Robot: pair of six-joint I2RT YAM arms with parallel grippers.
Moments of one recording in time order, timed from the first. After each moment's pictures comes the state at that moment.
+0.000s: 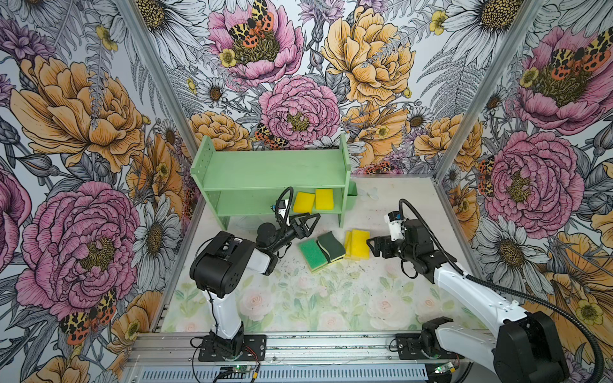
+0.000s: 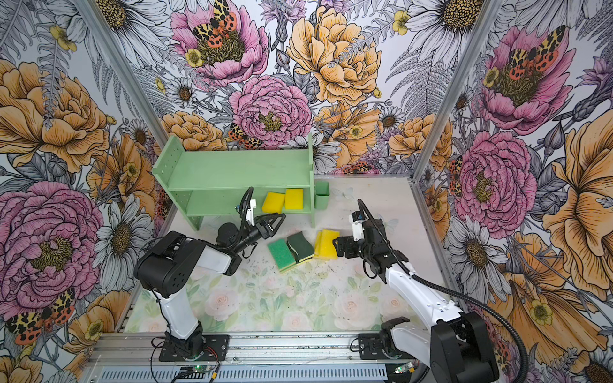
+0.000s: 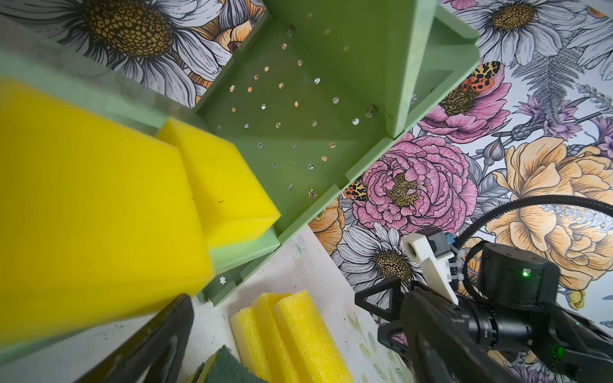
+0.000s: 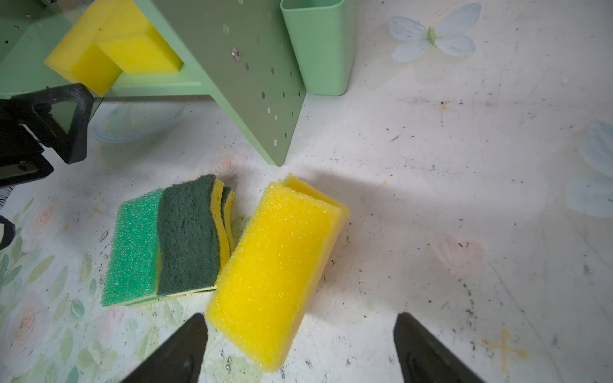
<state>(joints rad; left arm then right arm) -0.40 1.85 0.60 1.38 0.51 -0.86 0.26 1.12 0.62 -0.22 -0.25 0.20</state>
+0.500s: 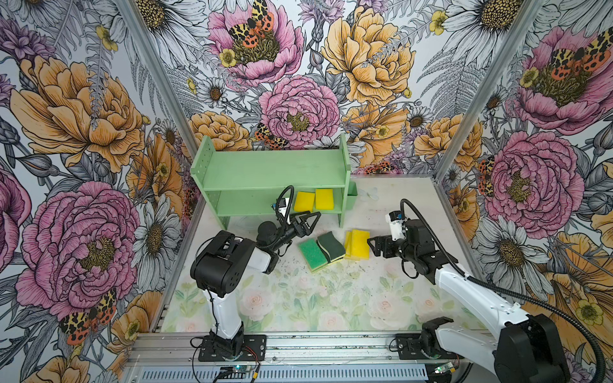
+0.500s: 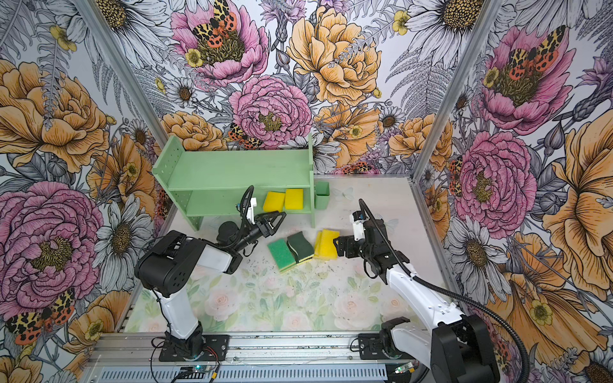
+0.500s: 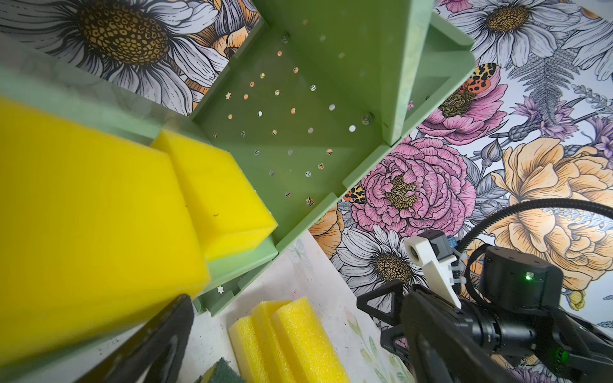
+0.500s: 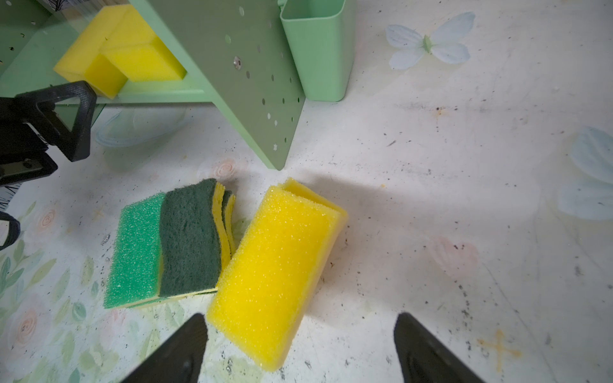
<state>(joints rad) -0.40 1.85 0.63 1.38 0.51 -0.85 0.25 1.11 0.62 -0.22 -0.25 0.20</state>
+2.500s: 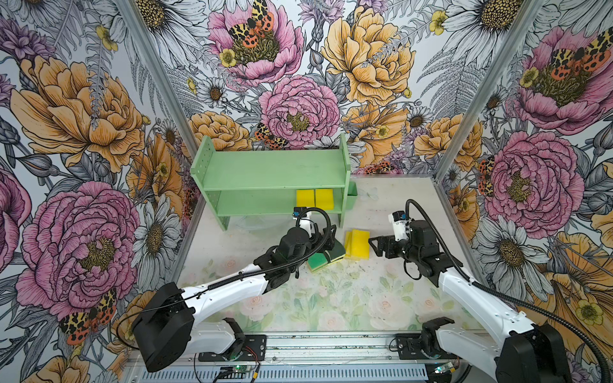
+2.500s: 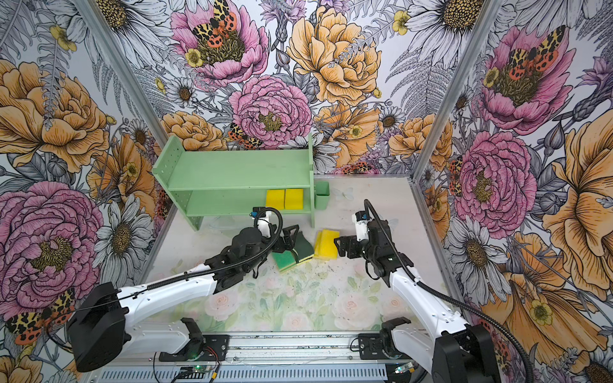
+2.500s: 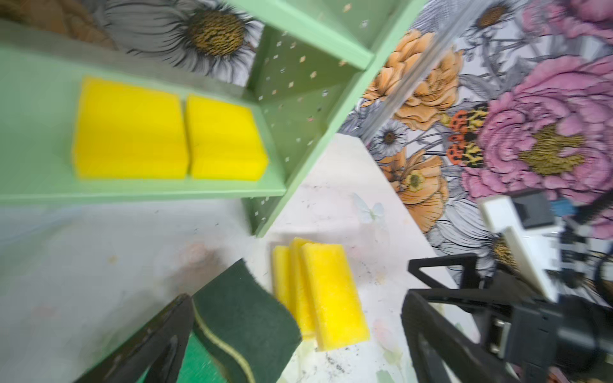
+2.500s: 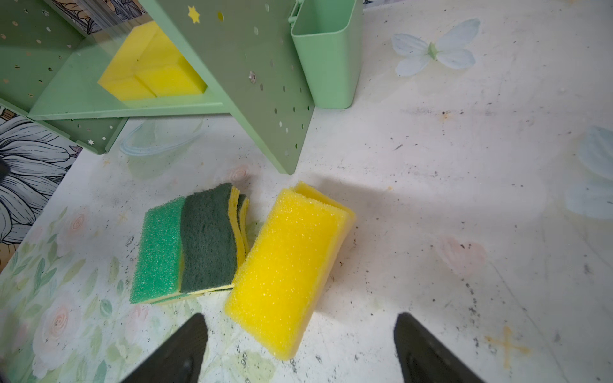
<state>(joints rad) -0.87 1.27 0.73 0.17 -0.34 -0.64 0.23 1.05 0.61 -0.23 -0.31 0.22</state>
